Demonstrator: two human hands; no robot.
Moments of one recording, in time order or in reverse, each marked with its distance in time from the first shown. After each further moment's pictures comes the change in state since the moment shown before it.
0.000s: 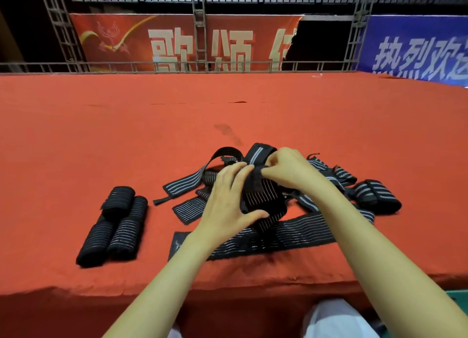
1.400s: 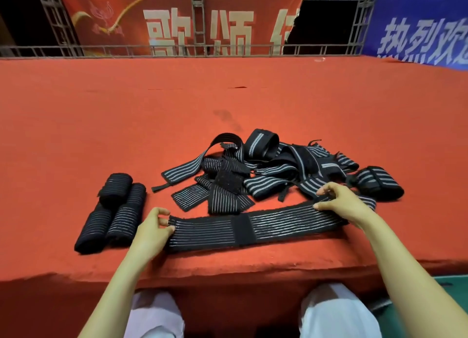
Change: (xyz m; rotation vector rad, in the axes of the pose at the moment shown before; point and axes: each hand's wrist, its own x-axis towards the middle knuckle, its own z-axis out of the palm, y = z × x) left_hand -0.103 -0.085 -0.047 -0.175 -0.153 -1.058; right_hand -0.032 0.186 0.048 0.341 -0.049 0.361
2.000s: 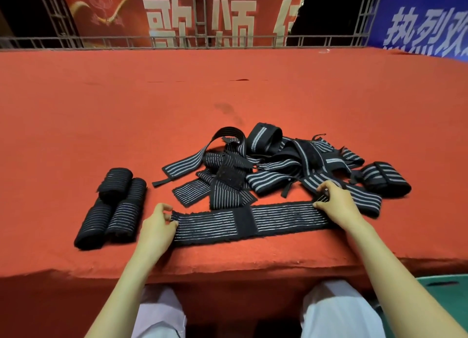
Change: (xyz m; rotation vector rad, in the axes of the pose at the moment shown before) left_hand -0.002 0.006 0.010 0.128 0.064 -0.007; right_hand -0.002 -0.003 0.031 -0.241 0.165 -0.012
